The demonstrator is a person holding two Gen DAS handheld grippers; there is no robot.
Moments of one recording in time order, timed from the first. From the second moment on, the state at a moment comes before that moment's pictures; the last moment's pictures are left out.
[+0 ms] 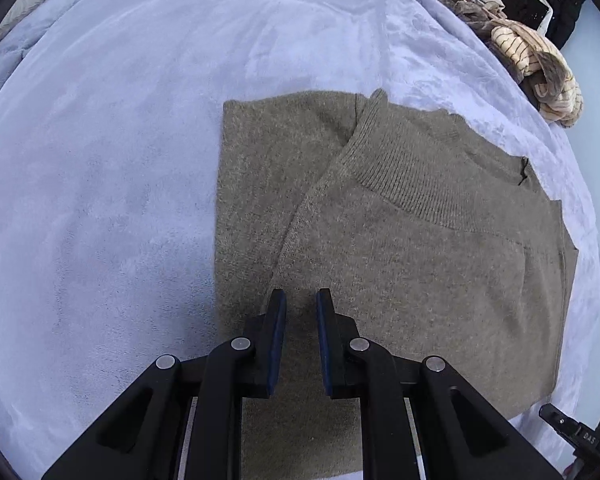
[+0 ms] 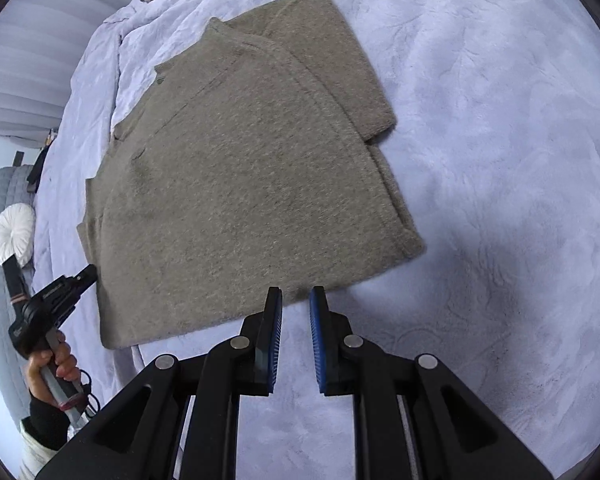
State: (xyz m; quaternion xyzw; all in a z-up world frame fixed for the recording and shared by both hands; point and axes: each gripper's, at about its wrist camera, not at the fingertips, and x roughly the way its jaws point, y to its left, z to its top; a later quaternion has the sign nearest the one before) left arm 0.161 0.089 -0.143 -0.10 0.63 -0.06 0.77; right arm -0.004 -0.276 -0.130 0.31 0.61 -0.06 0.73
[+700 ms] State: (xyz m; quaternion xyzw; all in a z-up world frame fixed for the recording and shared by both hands) left arm 0.125 0.114 -0.114 -0.10 0.64 -0.06 0.76; right arm 0.006 -0.196 -0.127 0.31 0.64 0.01 0.71
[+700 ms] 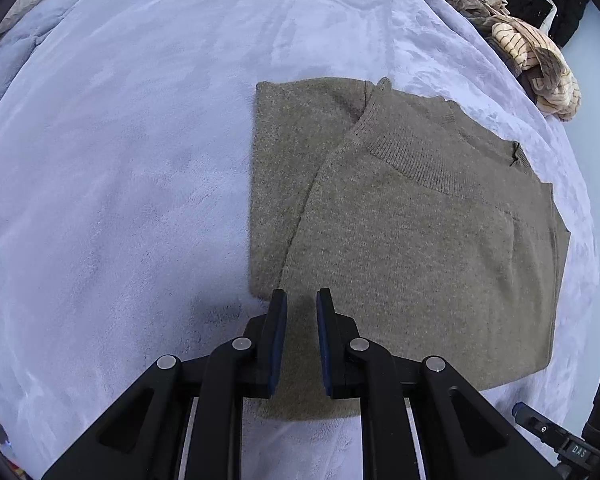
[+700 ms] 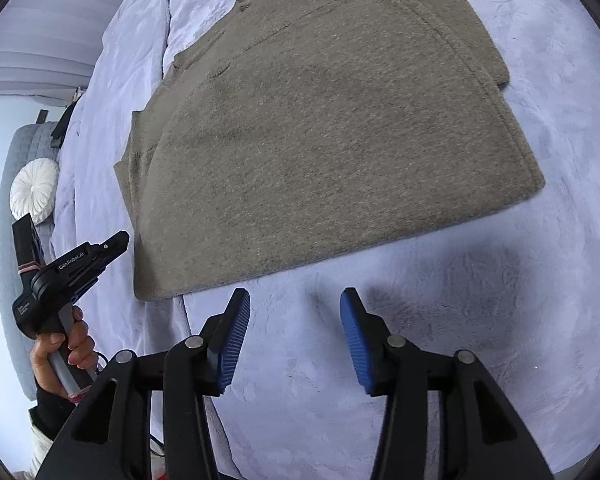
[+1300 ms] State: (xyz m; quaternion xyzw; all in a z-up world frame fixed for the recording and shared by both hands) left arm 0.096 0.126 -0.101 -0.08 0.64 -0.03 0.76; right arm 0.014 -0.161 -0.130 0.29 0.66 0.03 0.69
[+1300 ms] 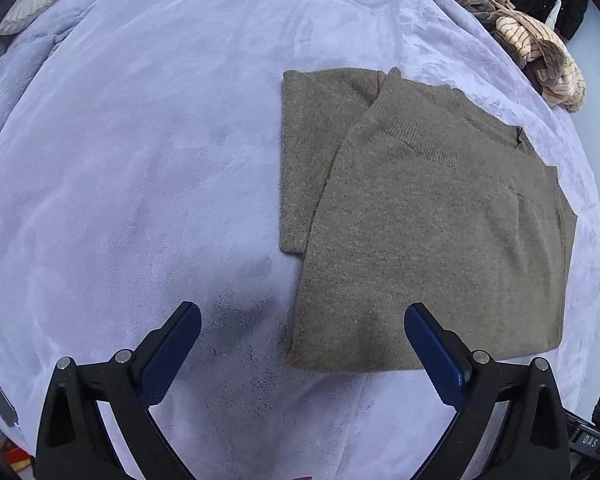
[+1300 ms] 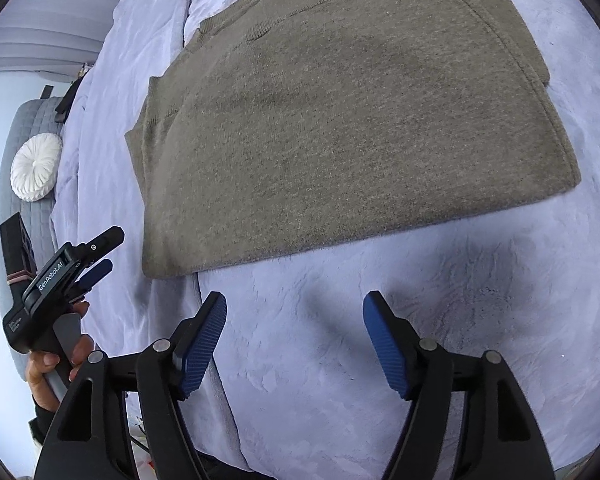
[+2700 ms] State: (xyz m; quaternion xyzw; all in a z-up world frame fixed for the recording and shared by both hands) left arm 0.087 0.212 -0.141 -0.21 0.64 -0.03 0.74; right arm 0.070 -0.037 -0.226 0.58 0.58 0.14 0.55
